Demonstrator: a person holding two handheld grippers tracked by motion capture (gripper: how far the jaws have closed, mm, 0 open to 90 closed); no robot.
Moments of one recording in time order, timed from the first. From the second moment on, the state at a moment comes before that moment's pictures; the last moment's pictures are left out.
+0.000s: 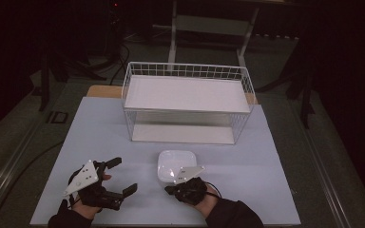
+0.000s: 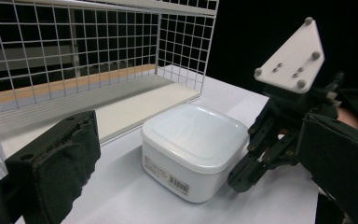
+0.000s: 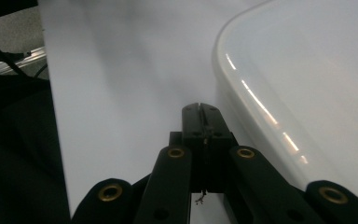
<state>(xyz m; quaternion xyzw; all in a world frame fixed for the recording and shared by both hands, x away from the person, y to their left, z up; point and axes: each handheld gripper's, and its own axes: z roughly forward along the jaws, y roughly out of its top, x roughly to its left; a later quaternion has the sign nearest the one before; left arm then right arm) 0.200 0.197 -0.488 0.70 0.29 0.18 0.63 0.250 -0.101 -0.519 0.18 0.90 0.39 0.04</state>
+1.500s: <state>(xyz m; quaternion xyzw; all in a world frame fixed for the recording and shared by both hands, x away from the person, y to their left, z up) 0.244 0.164 -0.443 0.75 0.28 0.08 0.59 0.266 -0.206 -0.448 0.30 0.78 0.54 0.11</state>
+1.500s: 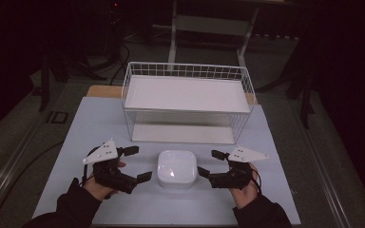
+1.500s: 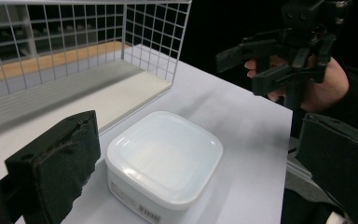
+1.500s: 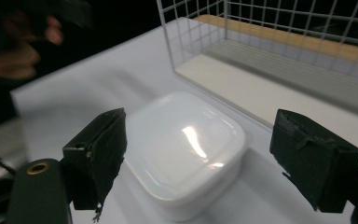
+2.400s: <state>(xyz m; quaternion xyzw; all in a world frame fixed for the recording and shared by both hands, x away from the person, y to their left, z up) 0.309 0.140 -0.490 0.72 0.49 -0.13 0.48 0.307 -0.189 -0.481 0.49 0.74 0.45 -0.08</state>
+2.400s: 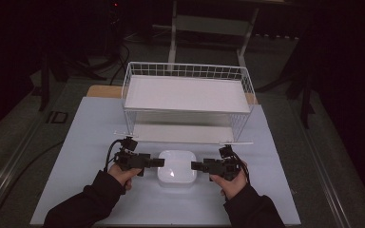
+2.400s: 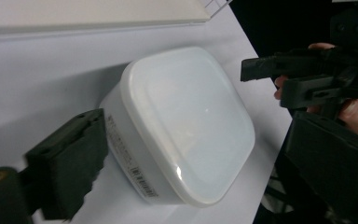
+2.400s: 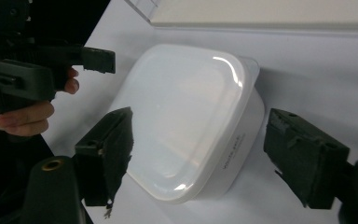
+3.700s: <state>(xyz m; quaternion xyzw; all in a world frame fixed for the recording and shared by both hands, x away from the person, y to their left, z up) 0.312 0.140 -0.511 0.71 0.53 -0.20 0.43 0.319 -0.189 -0.501 0.56 0.70 0.41 -0.17</state>
